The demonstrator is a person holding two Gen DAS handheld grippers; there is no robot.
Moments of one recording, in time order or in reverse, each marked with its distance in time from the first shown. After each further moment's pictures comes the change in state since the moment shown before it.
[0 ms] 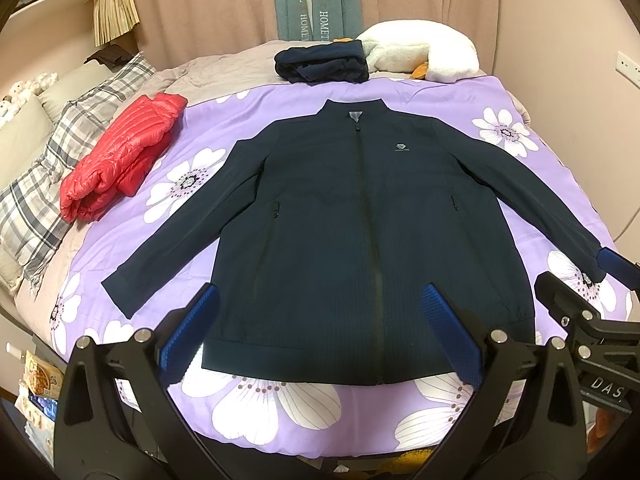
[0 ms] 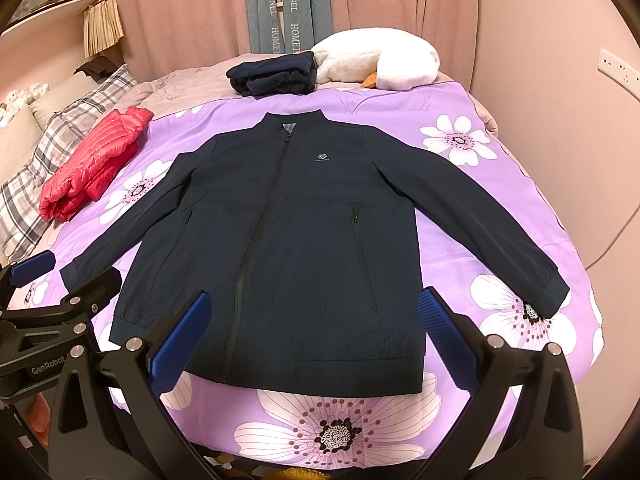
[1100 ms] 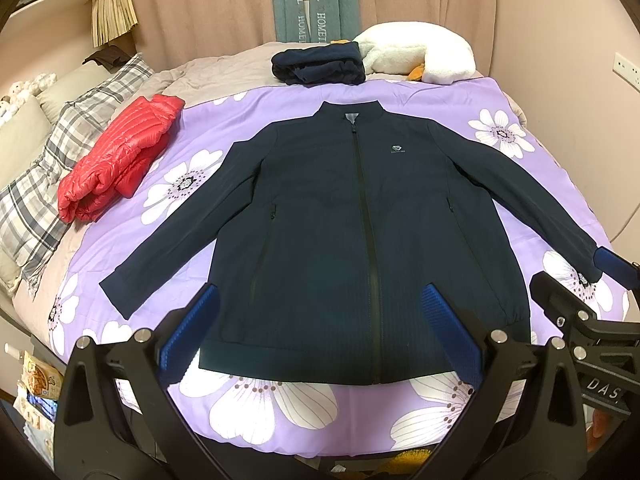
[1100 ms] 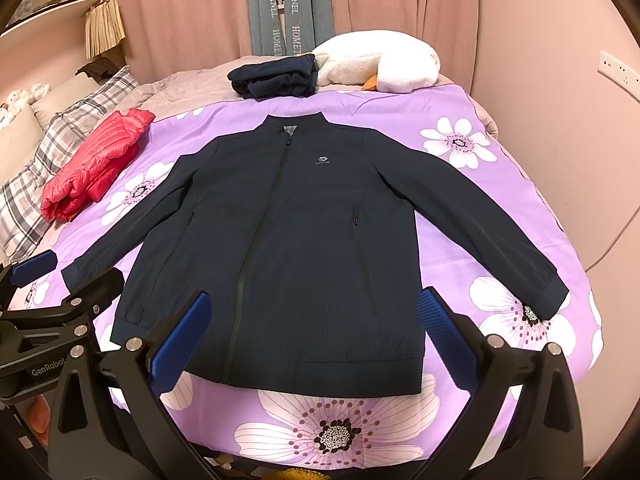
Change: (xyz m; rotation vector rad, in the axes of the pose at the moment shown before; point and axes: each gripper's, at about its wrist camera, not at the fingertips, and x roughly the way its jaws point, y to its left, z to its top) left arm -0.008 -0.003 0.005 0.000 -0.007 -0.004; right arm -0.004 0.000 0.003 -0.002 -0.006 0.001
